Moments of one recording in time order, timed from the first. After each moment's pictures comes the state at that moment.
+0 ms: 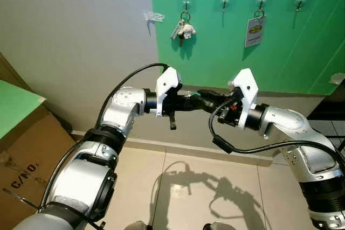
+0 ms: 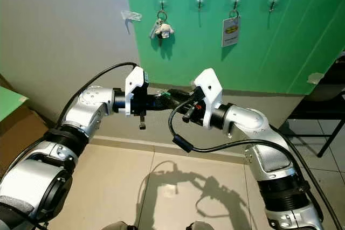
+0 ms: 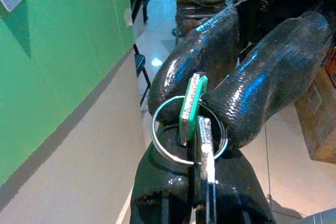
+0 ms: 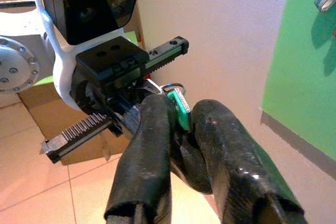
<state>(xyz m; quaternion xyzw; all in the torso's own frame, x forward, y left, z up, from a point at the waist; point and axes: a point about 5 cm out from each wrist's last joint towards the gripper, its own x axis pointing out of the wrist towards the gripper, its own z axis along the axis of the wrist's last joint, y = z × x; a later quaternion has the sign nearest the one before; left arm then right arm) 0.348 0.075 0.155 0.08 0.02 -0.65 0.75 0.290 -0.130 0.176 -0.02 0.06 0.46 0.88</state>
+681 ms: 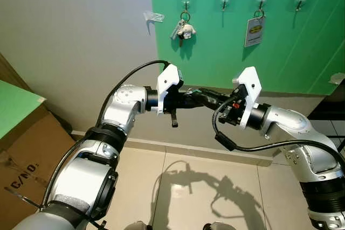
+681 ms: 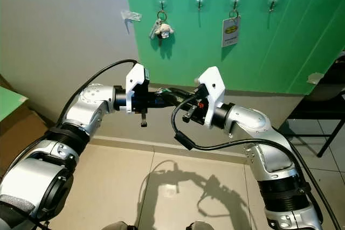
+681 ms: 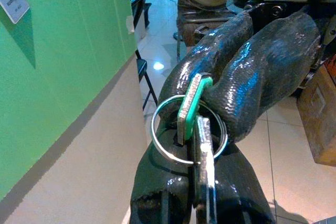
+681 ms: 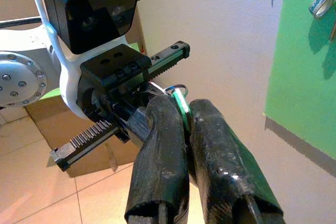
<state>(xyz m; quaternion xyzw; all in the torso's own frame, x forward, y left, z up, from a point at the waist) 0.350 0.075 0.160 0.08 0.01 -0.65 0.75 0.290 -0.133 0.179 0.01 0.05 0.46 0.89</state>
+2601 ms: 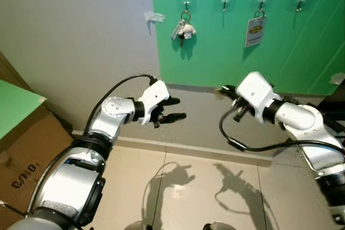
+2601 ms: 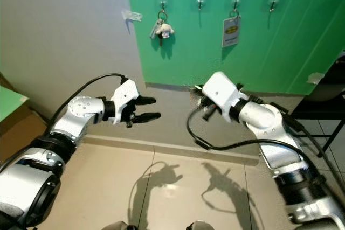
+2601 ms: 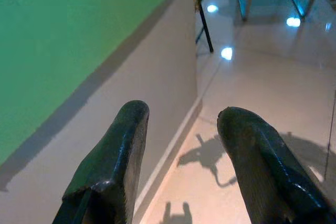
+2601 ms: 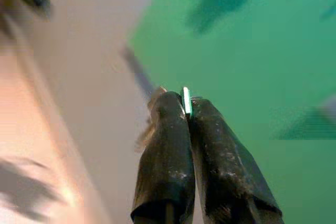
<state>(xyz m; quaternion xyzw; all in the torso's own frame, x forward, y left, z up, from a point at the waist) 0.352 0.111 0.122 0.17 0.08 -0.54 0.82 0.315 -0.183 0.167 -0.38 0.03 0.30 0.88</state>
